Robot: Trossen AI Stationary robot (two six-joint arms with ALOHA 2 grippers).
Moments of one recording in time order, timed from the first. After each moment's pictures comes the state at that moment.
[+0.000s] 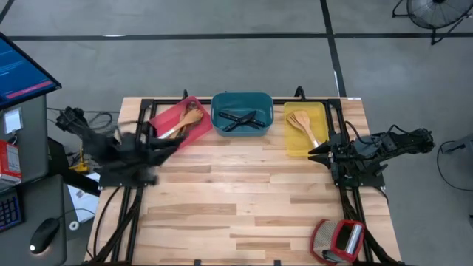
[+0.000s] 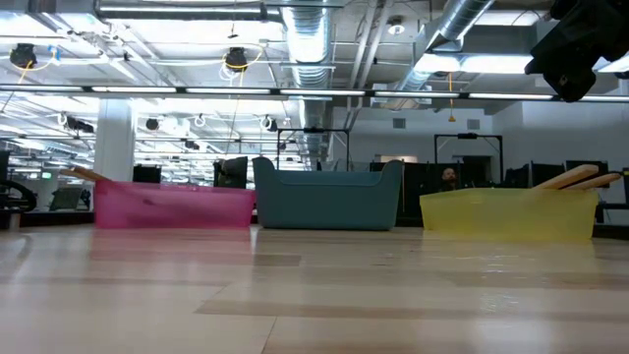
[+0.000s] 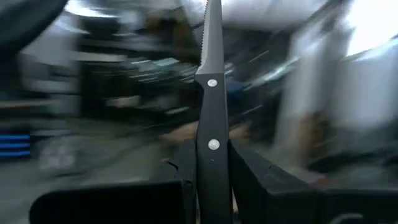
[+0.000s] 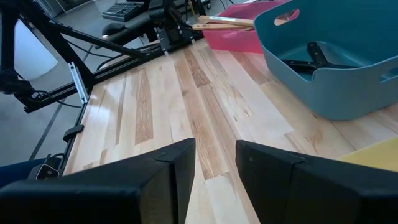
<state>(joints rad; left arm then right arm) -0.64 0.72 0.75 0.36 -0.78 0.13 0.31 0.25 0.50 -0.65 0.37 0.49</state>
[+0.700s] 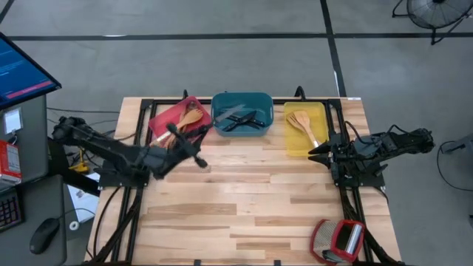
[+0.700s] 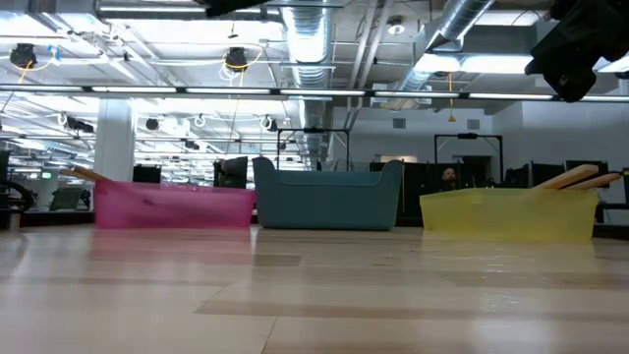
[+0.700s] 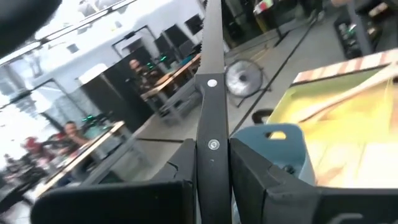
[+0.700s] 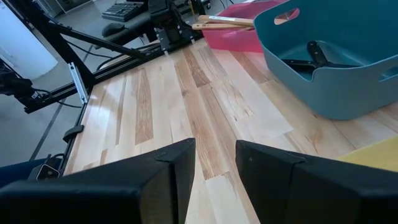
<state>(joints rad) -0.34 1.12 0.75 0.36 -1.20 0.55 0.31 0.25 0.50 -0.65 0.37 0.50</state>
